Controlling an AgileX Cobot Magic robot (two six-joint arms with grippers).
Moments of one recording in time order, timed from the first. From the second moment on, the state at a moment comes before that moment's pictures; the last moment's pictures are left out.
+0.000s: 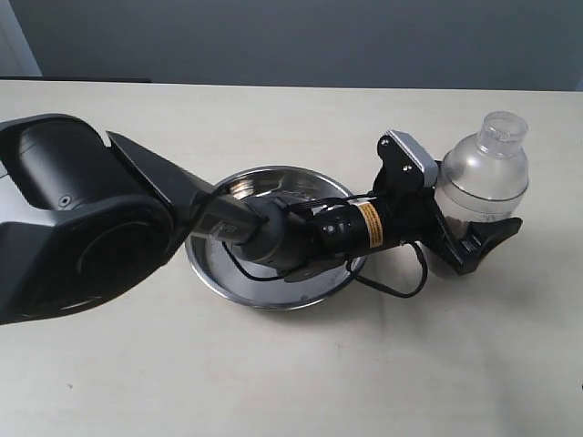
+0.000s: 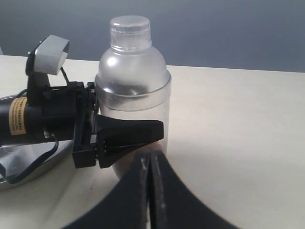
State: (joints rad) left arm -0.71 2.46 -1.46 0.47 -1.00 -0.38; right arm 0.18 0.00 0.00 0.07 0.32 -0.02
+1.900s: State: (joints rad) left arm -0.71 2.02 -1.44 0.40 -0.46 -0.36; right arm 0.18 0.00 0.00 0.07 0.32 -0.03
